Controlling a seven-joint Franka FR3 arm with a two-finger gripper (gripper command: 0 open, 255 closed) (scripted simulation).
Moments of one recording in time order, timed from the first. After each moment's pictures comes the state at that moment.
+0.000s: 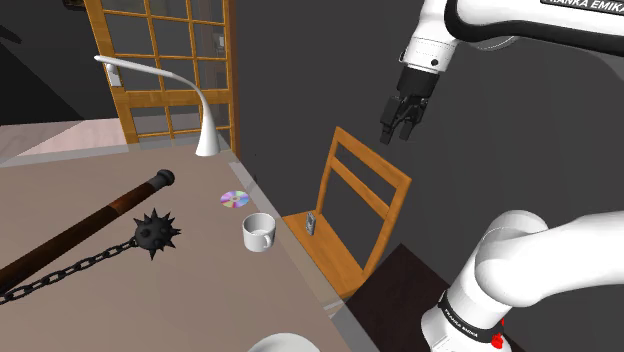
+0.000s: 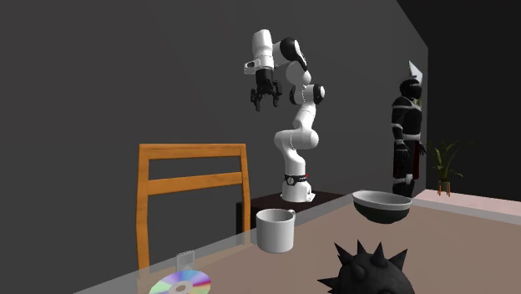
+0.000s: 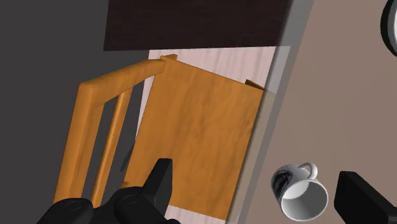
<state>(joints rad) 0.00 -0.78 -0.03 -2.29 0.08 1.54 0.04</state>
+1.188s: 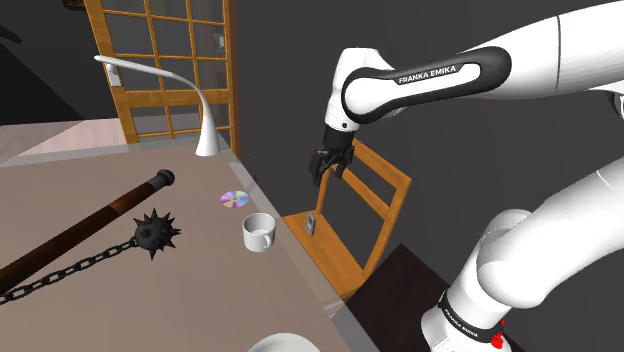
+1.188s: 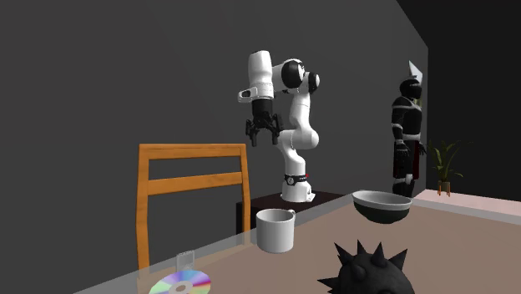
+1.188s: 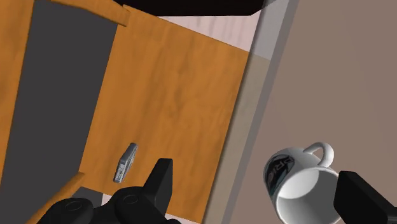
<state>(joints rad) 0.05 -0.37 0.09 -2.38 0.12 2.04 0.12</state>
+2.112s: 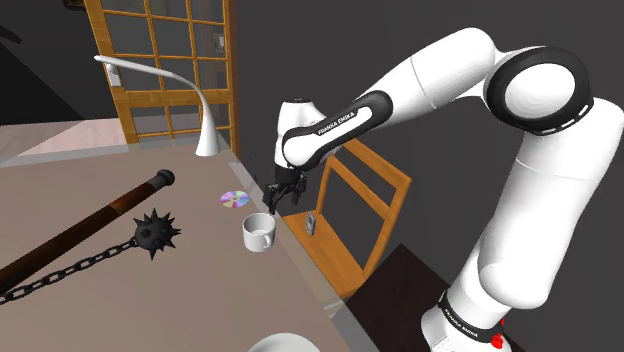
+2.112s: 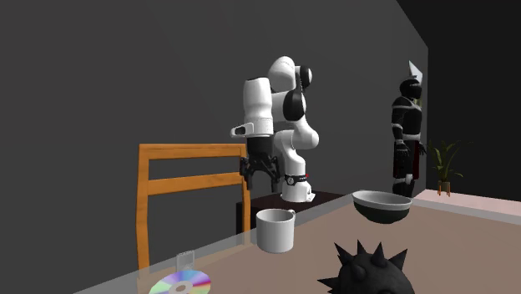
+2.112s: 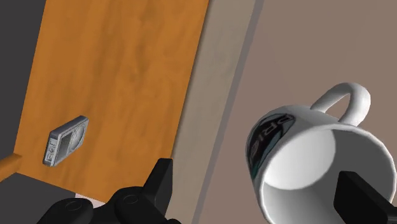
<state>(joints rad) 0.08 0.15 0.16 -2.17 0.05 2.34 0.24</state>
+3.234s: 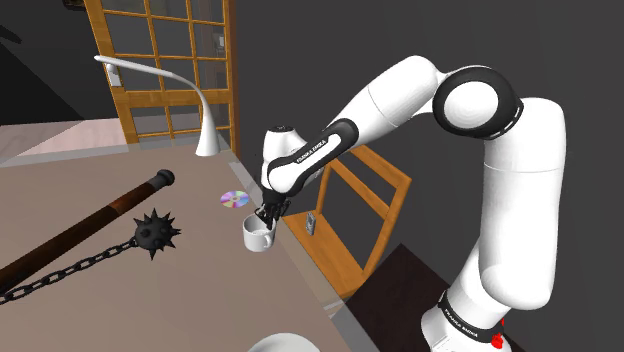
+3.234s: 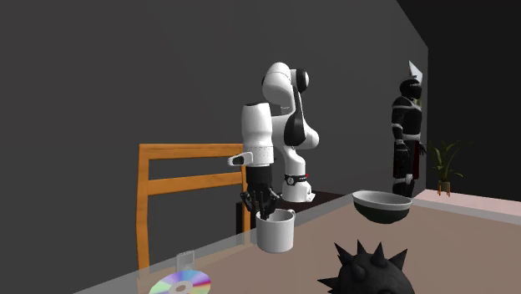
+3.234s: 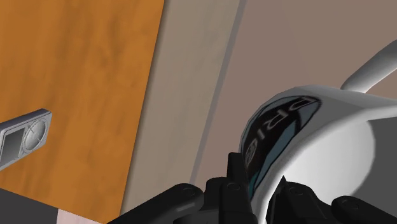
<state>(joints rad) 0.11 0.38 0.15 -2.07 -0.01 2.47 0.28</state>
